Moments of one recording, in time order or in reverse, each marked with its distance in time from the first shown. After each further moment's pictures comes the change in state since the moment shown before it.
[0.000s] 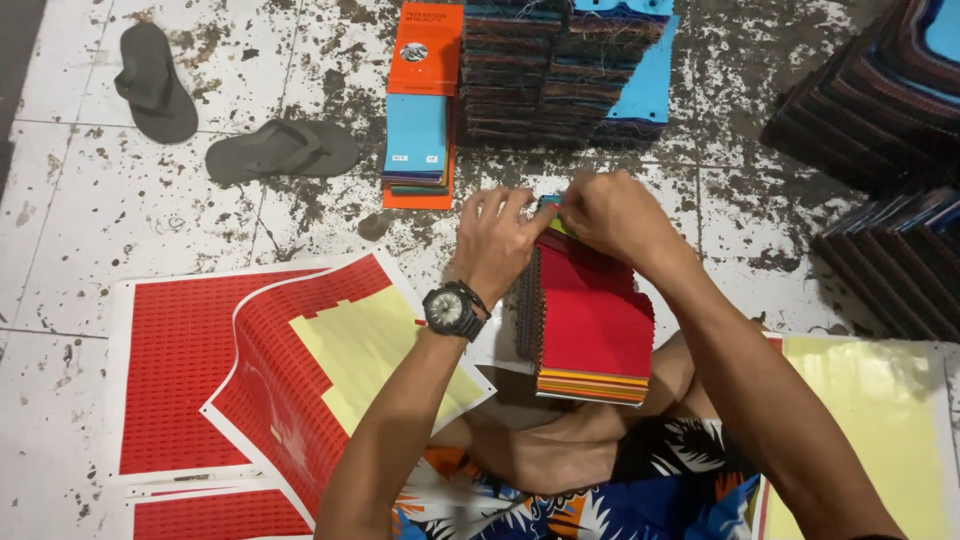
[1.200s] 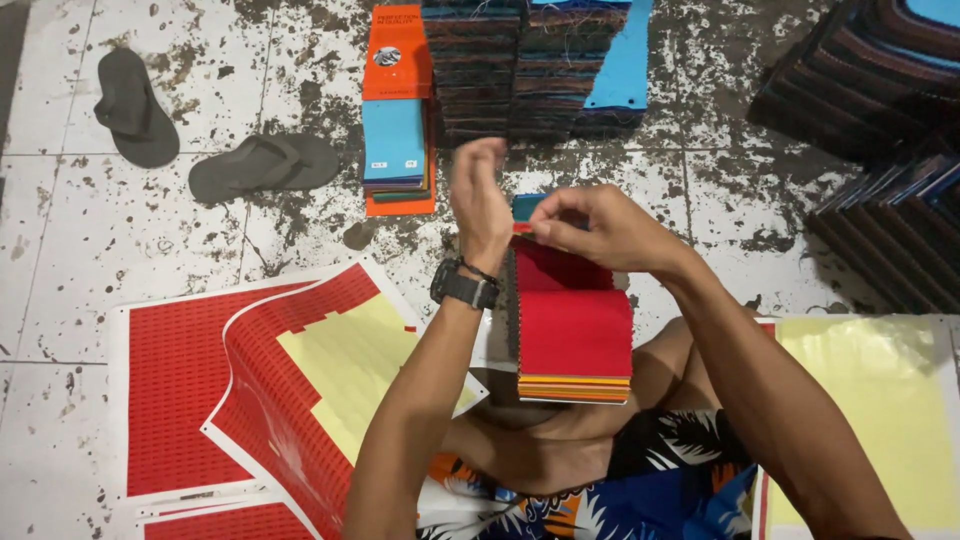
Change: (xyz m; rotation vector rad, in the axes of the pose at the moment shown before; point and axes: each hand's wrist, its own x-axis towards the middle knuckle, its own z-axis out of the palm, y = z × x) left_hand 0.057 0.018 0.005 -1.085 0.091 -0.999; right_hand -0.032 0.002 -0.023 0.764 -0.045 -0.243
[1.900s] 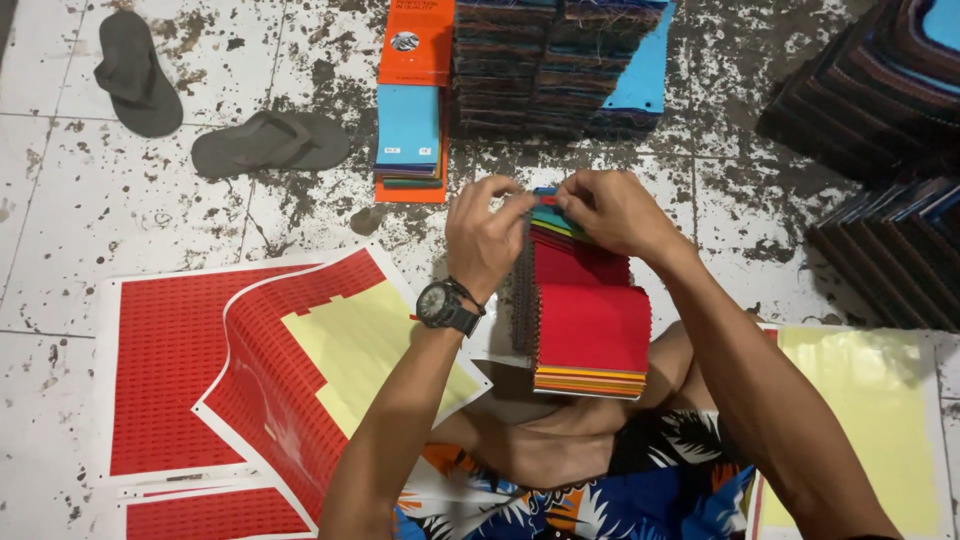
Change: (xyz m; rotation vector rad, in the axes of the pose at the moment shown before) left_hand -0.026 -0.025 -0.048 0.721 -0.126 0.701; right_hand 0.016 0.009 0.011 -0.479 0.094 0.177
